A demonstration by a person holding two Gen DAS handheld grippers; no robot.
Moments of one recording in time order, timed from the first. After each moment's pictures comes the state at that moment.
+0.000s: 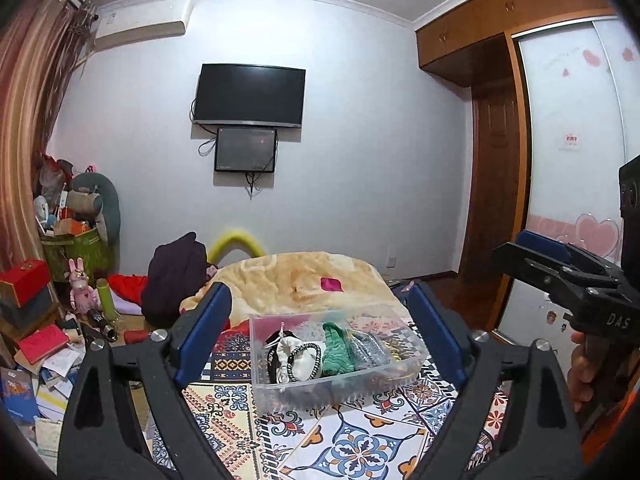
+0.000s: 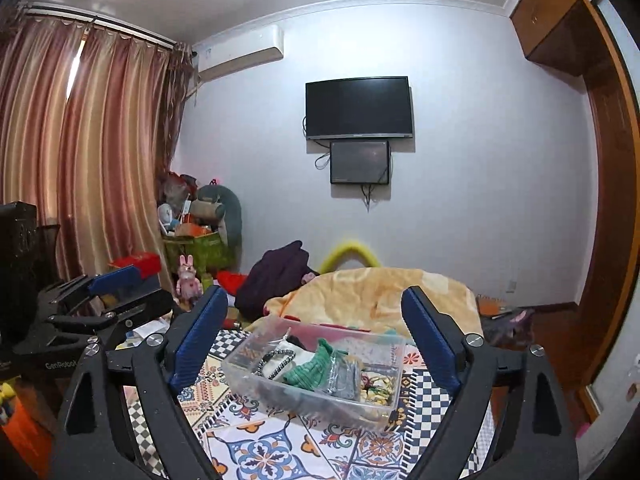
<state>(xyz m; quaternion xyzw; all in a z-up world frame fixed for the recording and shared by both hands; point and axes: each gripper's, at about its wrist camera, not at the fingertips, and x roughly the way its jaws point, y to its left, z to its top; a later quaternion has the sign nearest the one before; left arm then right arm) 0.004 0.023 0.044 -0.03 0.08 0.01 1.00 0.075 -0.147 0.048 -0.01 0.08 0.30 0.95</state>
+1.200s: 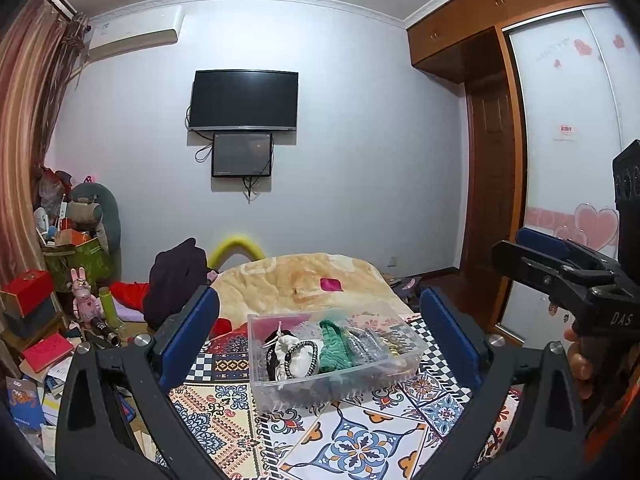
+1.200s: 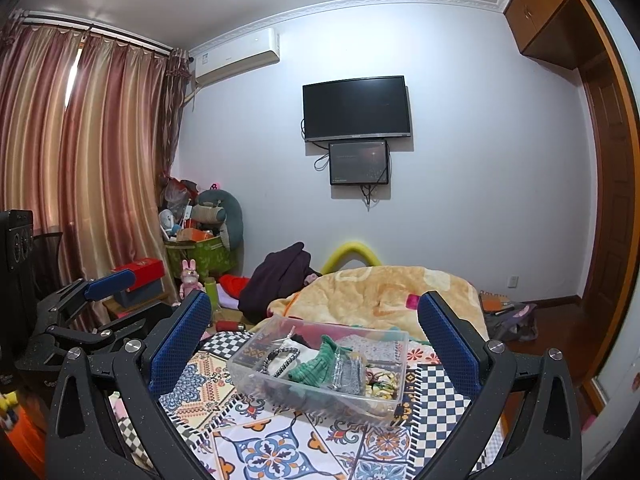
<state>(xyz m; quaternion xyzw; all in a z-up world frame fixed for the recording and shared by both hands) -0.001 0.012 0.040 -0.01 0.08 0.00 1.00 0.064 -0.163 0.035 0.00 0.07 0.31 0.95</state>
